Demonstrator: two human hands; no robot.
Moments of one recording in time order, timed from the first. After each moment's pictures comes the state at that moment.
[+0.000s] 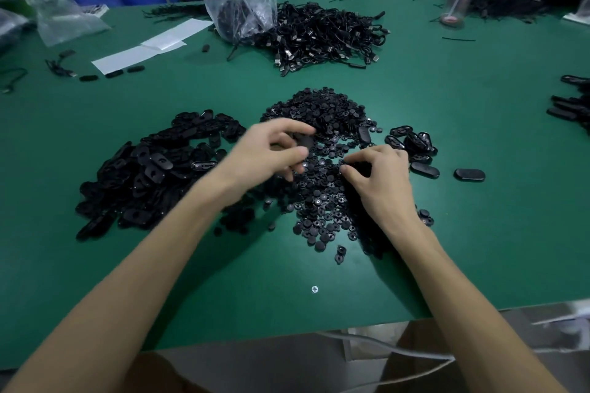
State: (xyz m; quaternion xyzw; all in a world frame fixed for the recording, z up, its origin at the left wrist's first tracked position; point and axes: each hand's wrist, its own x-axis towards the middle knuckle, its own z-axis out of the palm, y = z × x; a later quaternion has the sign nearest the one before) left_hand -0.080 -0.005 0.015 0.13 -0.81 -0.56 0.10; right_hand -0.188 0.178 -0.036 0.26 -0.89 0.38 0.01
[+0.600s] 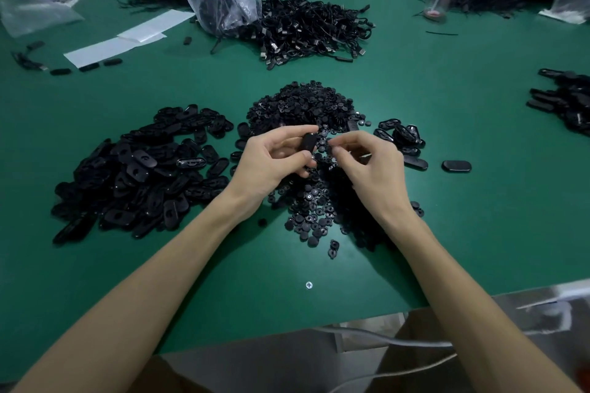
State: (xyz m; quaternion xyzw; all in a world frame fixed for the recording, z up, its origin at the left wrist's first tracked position) left_hand -0.095 0.010 -0.034 0.06 -0.72 -0.66 0.19; right_hand -0.182 0.179 -0.028 0.28 -0.81 0.52 0.03
